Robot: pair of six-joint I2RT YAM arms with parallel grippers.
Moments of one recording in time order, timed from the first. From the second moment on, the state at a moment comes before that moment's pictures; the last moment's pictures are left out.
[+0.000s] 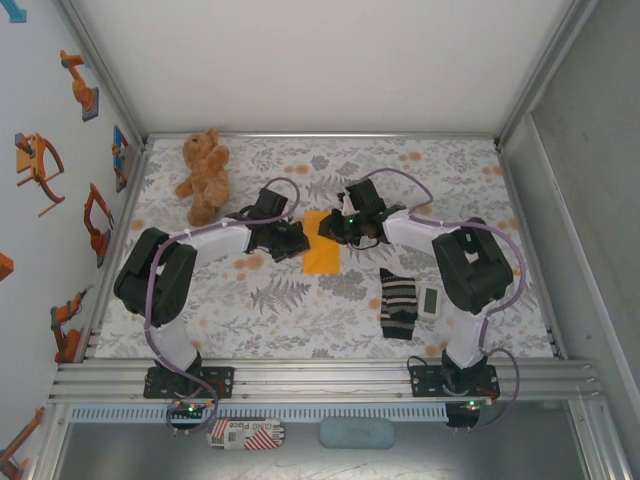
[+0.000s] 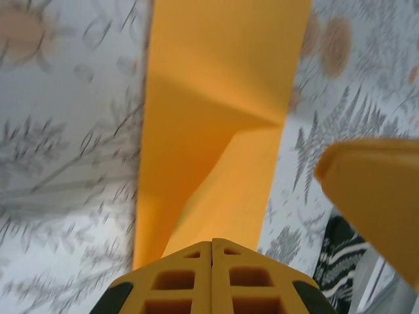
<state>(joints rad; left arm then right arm) -0.59 1.79 1.06 -0.27 0.40 -0.84 0.55 1.87 1.14 -0.13 -0.49 0.79</state>
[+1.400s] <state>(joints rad) -0.55 1.98 1.16 -0.23 0.38 -0.83 0.52 1.87 0.97 0.06 -0.44 1.07</state>
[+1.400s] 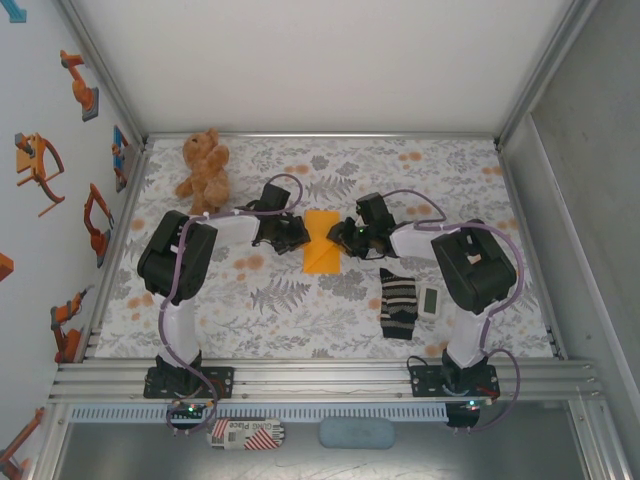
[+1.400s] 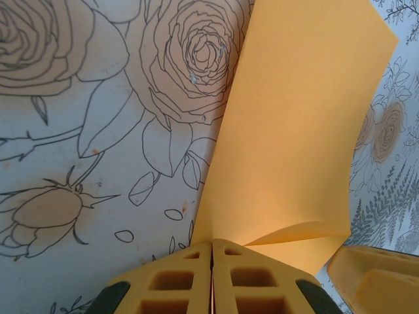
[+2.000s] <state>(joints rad) -0.55 1.98 1.16 -0.23 0.38 -0.83 0.53 1.91 0.96 0.09 -0.45 1.09</state>
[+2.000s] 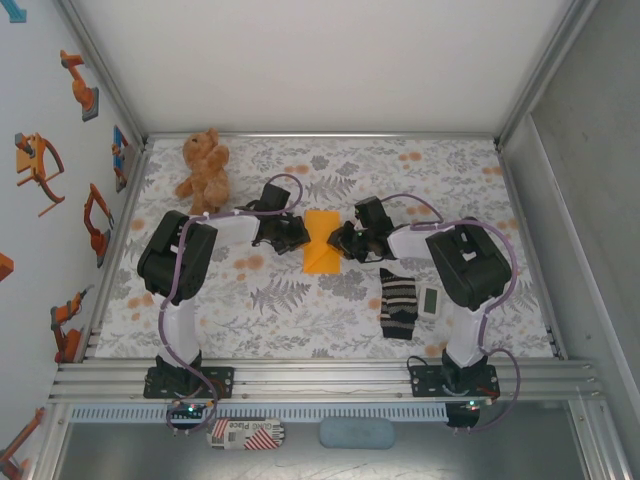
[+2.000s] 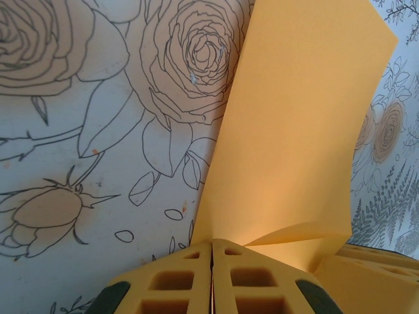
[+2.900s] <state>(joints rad) -0.44 1.60 1.03 -0.26 0.27 -0.86 0.53 1.82 1.00 0.16 -0.46 0.95</state>
